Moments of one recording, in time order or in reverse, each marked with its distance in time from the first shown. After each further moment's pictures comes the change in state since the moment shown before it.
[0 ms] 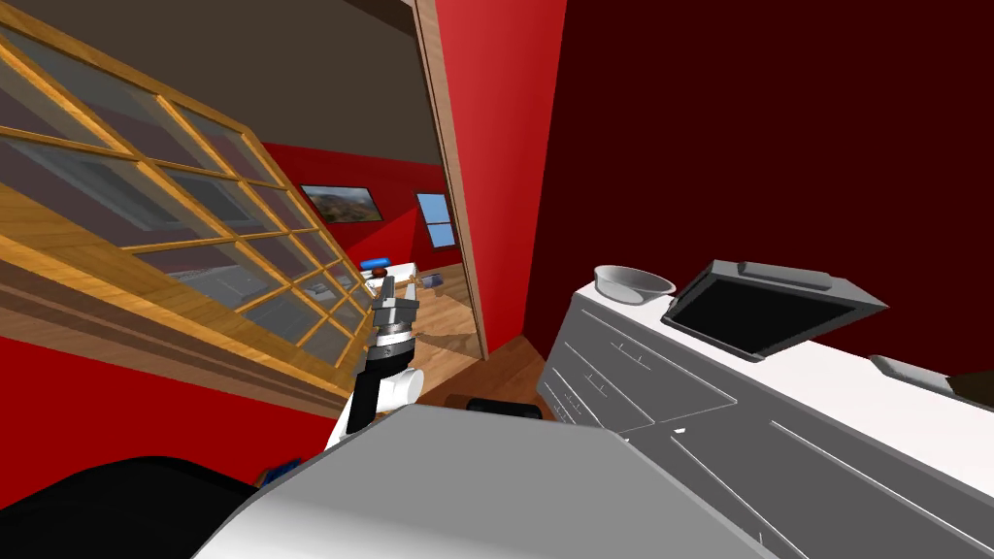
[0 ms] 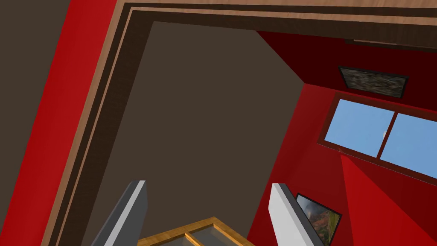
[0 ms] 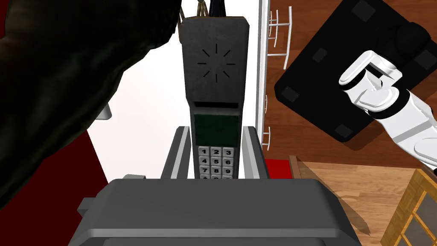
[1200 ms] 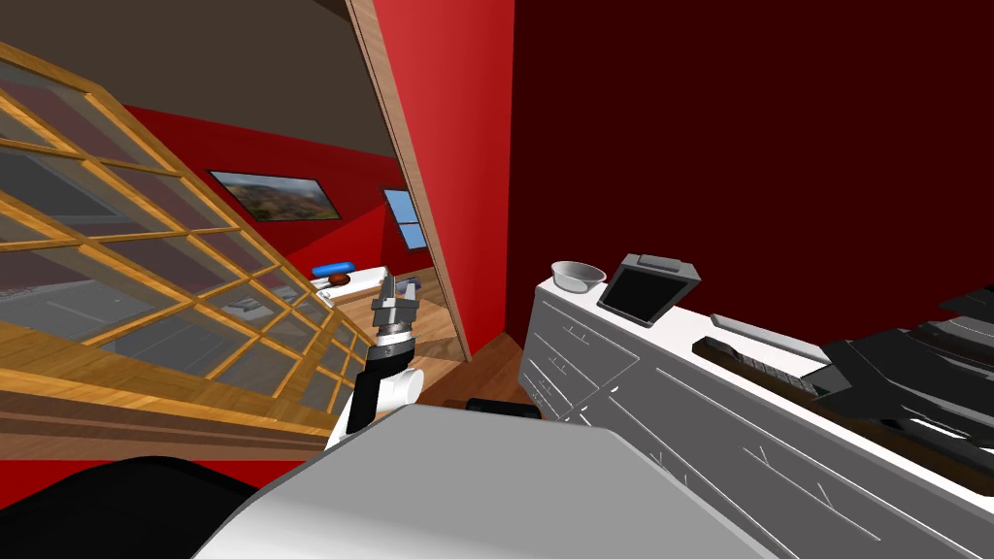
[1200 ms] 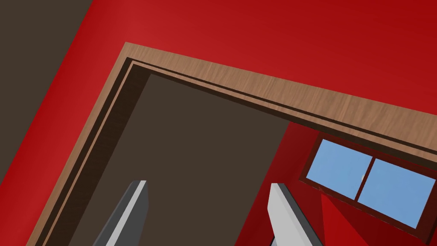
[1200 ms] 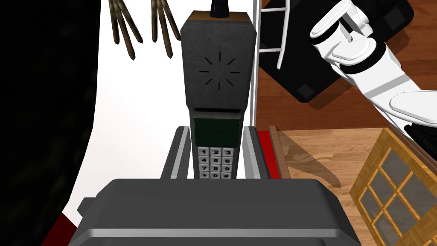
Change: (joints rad) left arm 0.000 0.000 0.000 0.000 0.000 0.000 0.000; right arm 0.122 0.072 -0.277 -0.237 -0.133 0.151 -0.061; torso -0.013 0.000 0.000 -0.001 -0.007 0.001
